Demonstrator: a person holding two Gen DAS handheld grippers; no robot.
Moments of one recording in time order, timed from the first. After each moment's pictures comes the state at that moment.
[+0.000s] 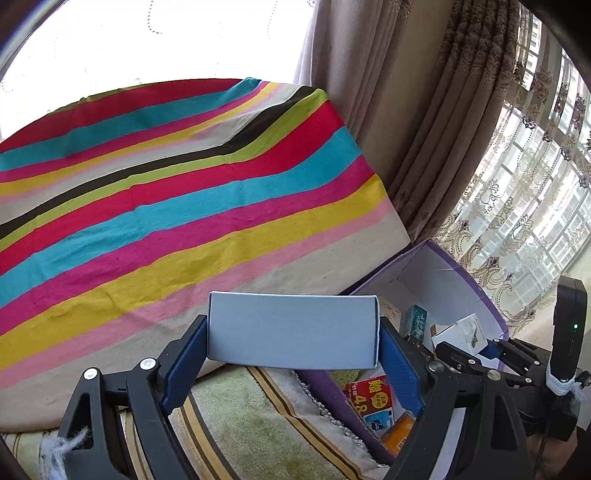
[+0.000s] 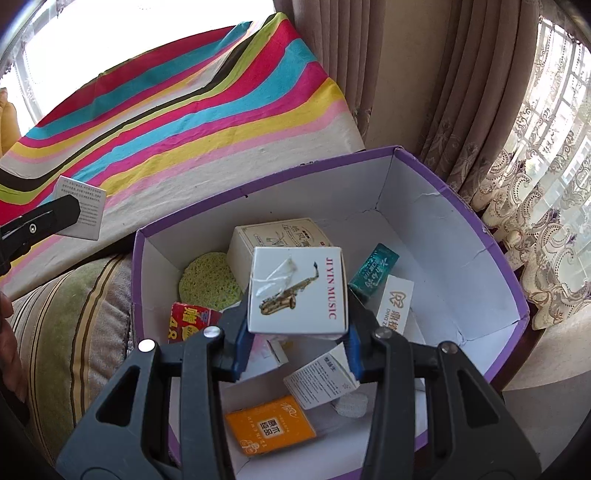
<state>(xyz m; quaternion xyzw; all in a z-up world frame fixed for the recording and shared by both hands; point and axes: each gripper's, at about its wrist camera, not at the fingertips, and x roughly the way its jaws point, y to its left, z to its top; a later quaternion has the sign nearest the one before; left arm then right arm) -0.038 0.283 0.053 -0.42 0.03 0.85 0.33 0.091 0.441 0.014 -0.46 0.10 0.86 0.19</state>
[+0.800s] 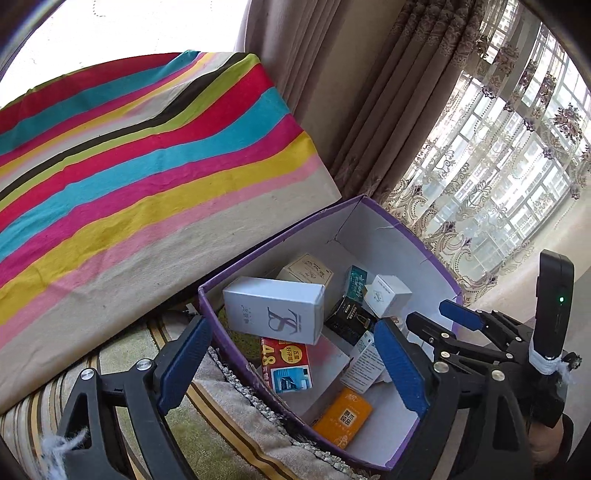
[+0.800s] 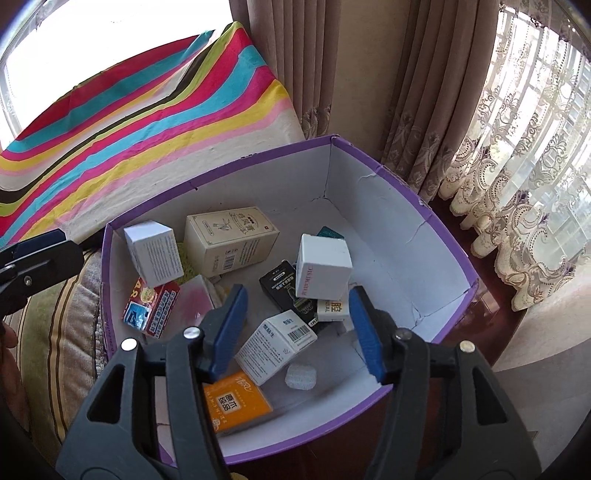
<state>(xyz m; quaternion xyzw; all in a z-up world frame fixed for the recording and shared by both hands) -0.002 0.320 0.041 -0.46 0.03 0.79 0.40 0.132 0.457 0.023 -0.45 0.10 0.85 0.24</state>
